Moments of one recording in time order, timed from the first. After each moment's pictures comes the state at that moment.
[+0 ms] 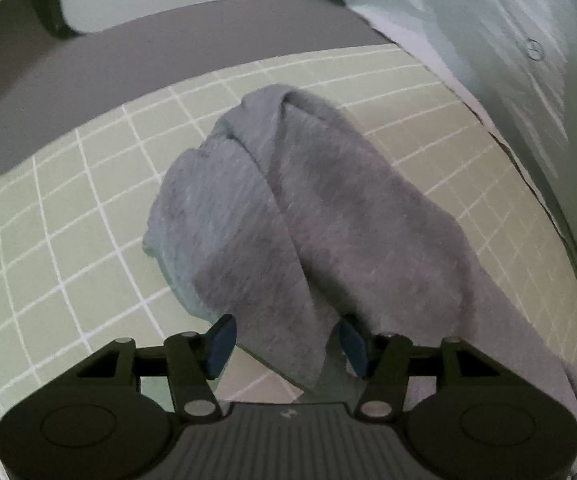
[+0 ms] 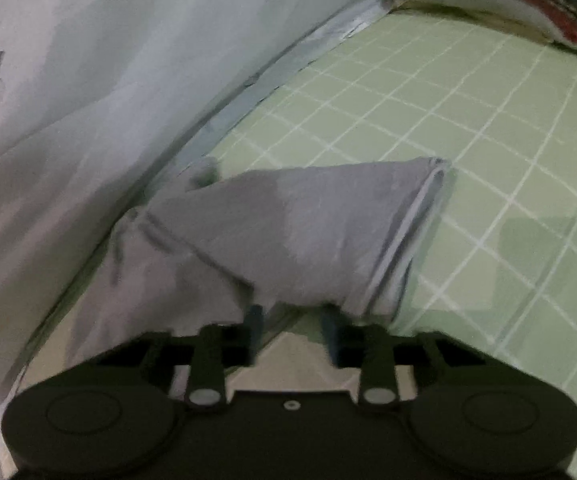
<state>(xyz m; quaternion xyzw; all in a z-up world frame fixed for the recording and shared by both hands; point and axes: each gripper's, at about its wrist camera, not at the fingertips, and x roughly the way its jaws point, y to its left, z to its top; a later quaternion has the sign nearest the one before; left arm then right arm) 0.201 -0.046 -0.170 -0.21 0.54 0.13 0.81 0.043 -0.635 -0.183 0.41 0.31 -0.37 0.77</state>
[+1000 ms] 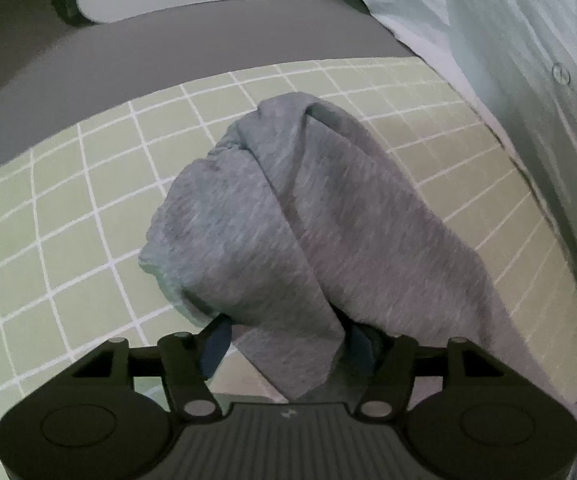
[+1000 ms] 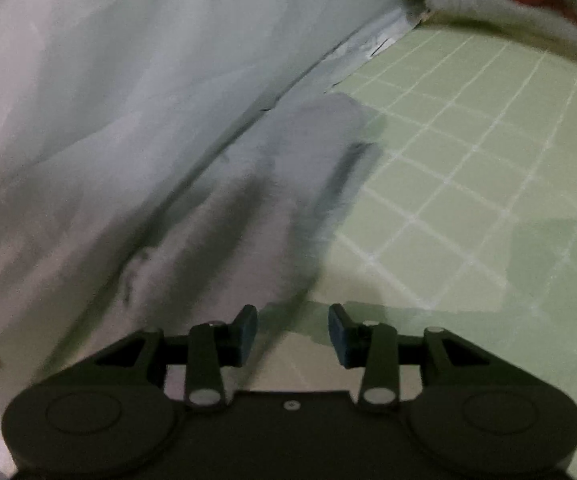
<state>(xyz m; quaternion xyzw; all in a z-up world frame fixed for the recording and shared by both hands) 0.218 -0.033 -0.179 -0.26 0.52 0.15 0.80 0.074 -0.656 -0.184 0.43 0.27 -0.35 0.78</state>
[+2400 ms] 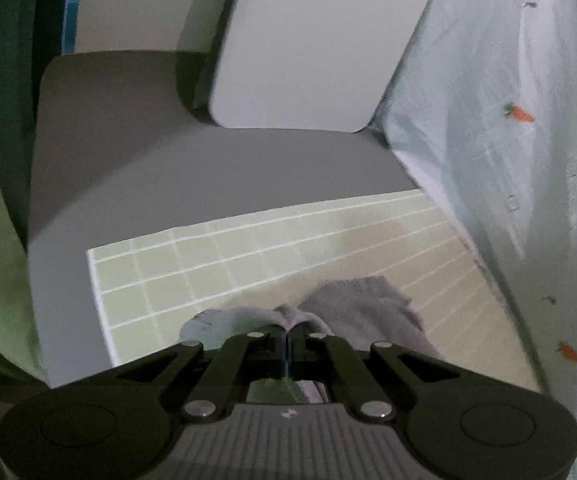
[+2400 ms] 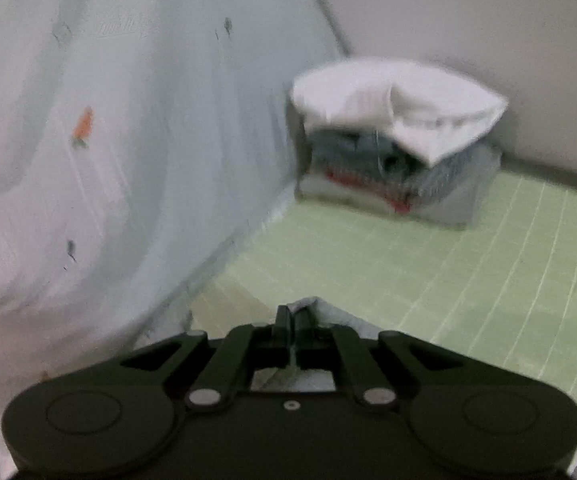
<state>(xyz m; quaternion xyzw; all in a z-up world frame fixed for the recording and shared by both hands) 0.056 0.061 -0.068 -0.28 0.41 0.17 0.85 -0.170 -0.609 -0.021 0.35 0.19 -0.43 0.81</state>
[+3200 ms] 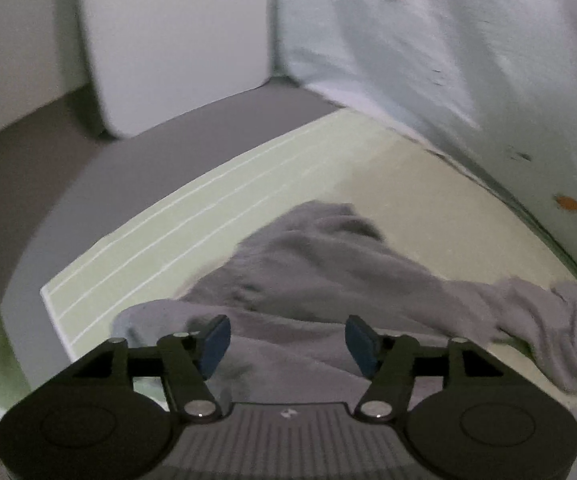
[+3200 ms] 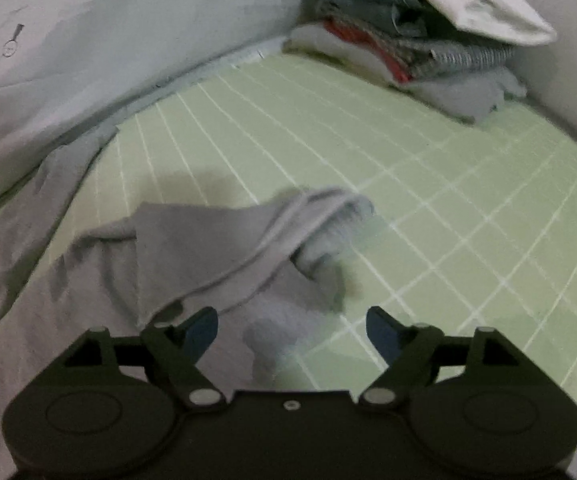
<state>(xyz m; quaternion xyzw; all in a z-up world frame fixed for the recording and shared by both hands) 0.064 -0.058 -0.064 -0.08 0.45 0.07 0.89 -0.167 -0.614 -0.166 0.27 0.38 -0.41 0.79</state>
